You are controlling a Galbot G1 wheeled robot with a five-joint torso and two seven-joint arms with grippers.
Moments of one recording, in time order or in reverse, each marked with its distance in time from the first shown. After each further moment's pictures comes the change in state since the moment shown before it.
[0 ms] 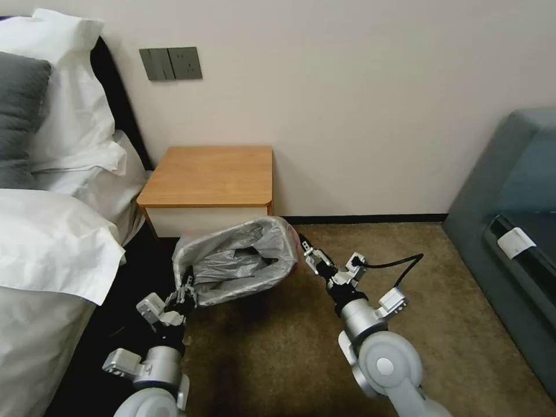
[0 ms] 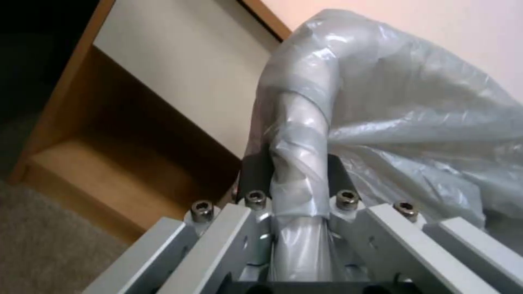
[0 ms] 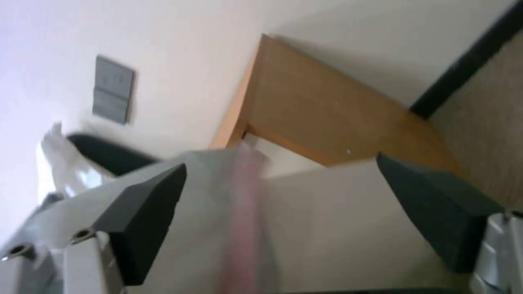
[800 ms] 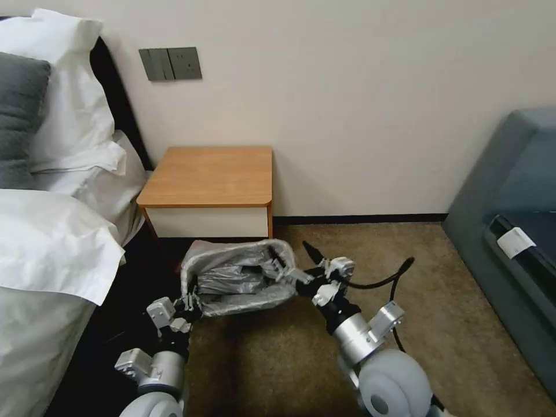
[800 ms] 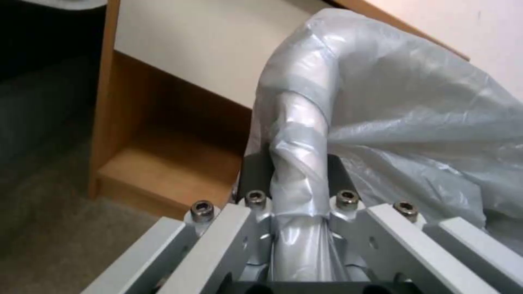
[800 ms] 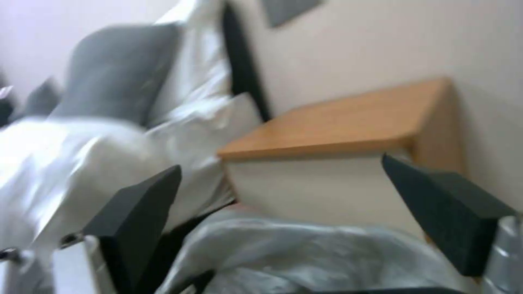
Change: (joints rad) left arm 0.009 0.018 0.023 0.035 0.319 0.024 -0.040; right arm 0.042 -0.348 -0.204 0.192 -0.620 0.002 -0.206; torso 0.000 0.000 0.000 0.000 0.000
